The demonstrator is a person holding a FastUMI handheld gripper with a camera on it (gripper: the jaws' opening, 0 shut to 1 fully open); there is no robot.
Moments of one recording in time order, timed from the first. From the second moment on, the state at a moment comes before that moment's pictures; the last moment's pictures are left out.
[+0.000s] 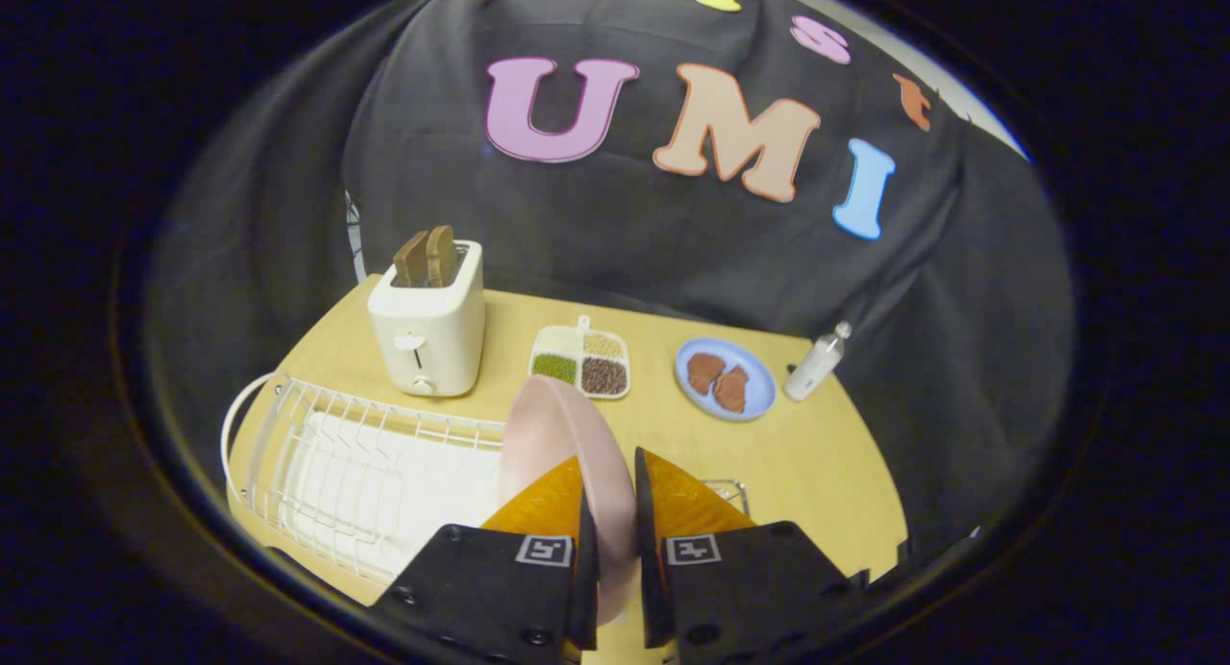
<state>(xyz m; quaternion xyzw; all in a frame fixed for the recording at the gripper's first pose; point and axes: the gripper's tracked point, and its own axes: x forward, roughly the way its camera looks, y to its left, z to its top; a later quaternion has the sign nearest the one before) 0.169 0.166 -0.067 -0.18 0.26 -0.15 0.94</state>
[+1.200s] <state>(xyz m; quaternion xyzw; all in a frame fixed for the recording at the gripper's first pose) -0.017 0.045 -0.029 -0.10 0.23 -0.06 0.97</state>
